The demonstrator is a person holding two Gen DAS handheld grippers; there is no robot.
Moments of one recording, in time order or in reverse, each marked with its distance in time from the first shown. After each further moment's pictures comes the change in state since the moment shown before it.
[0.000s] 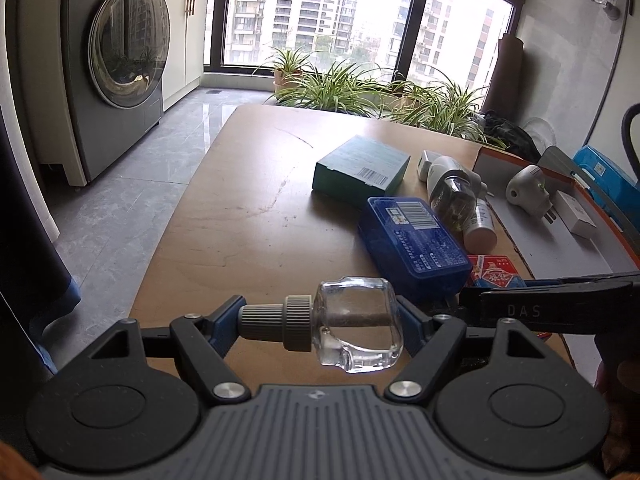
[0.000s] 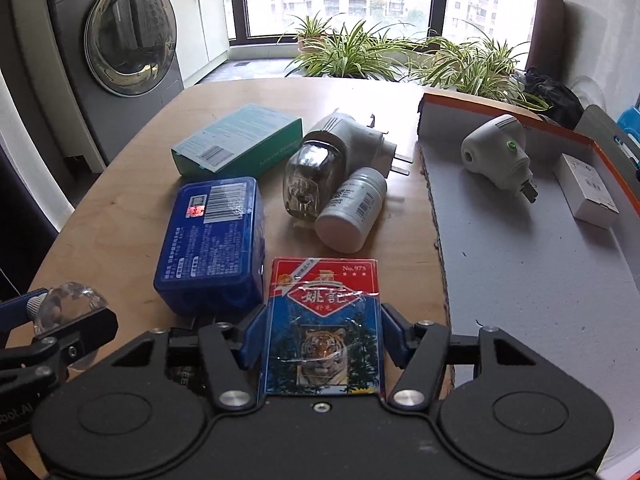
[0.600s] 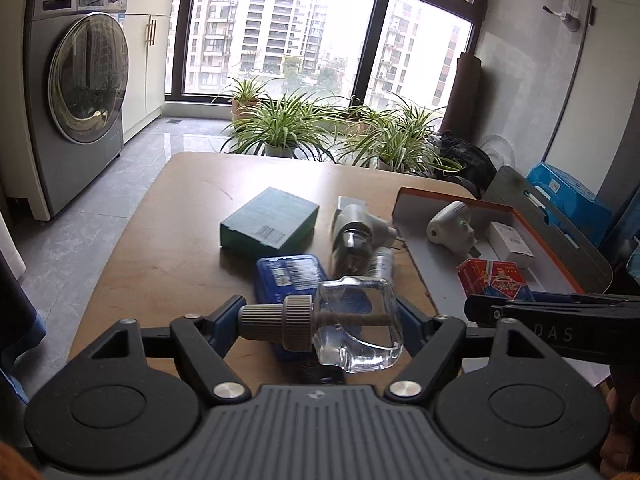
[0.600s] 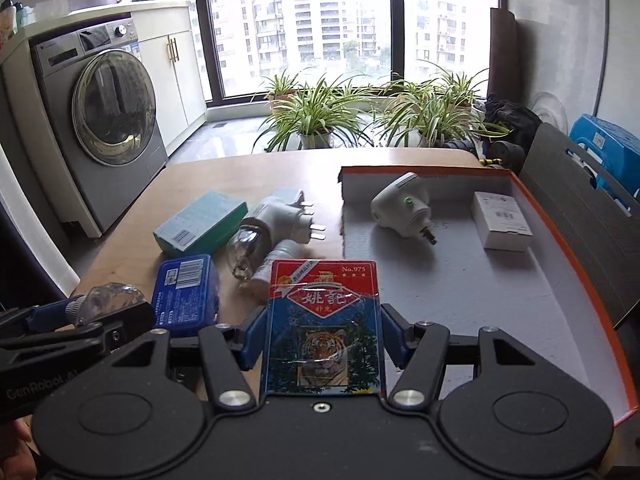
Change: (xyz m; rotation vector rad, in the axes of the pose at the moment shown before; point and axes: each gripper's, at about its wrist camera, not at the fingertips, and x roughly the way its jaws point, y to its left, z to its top) left arm -0.021 -0.072 0.030 0.035 -0.067 -0.099; right arm -0.084 -0.067 0.010 0.081 -0.160 -0.038
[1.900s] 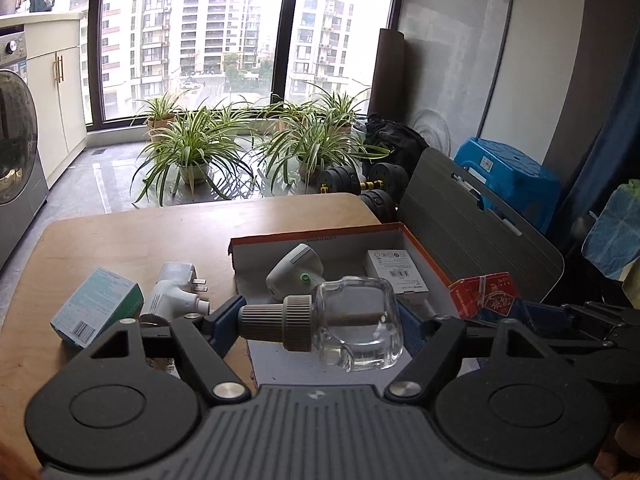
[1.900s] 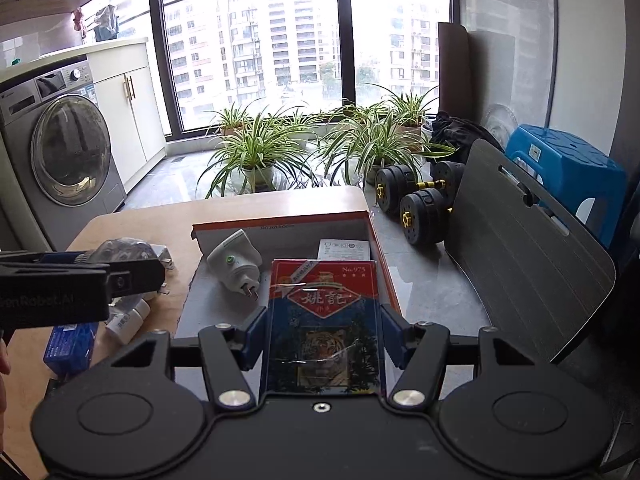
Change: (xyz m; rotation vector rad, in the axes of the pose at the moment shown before) left arm 0.049 -0.147 0.052 0.136 0.030 -0.099; right arm -0.013 -0.156 0.034 0.039 -0.074 -0.043
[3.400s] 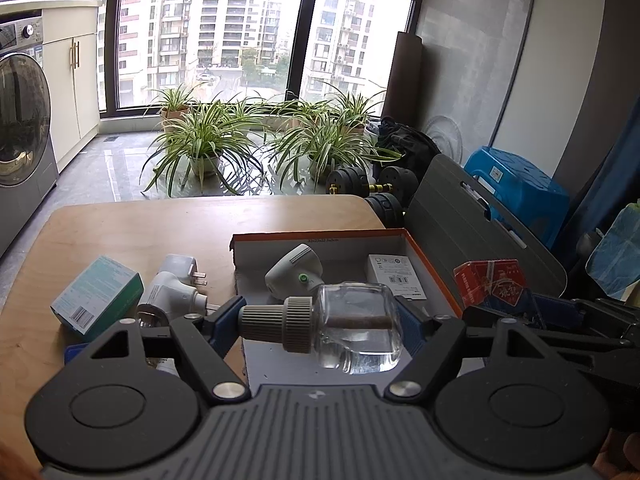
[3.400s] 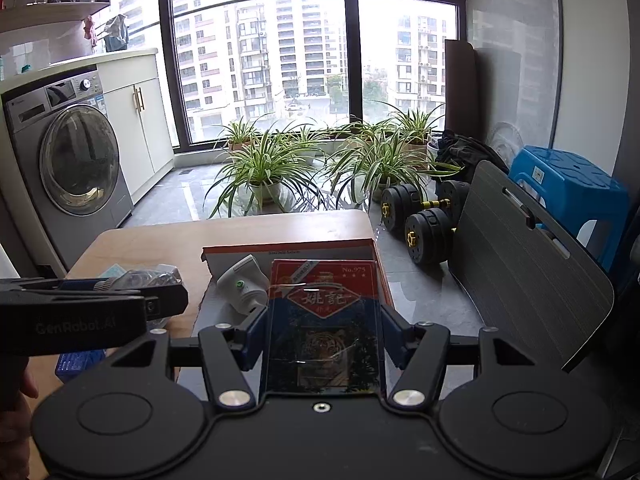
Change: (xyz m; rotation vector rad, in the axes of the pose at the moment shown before) left arm 0.003 -0.013 0.006 -0.045 0.005 0.028; right arm -0.014 0.000 0.010 -0.013 -0.036 0.024
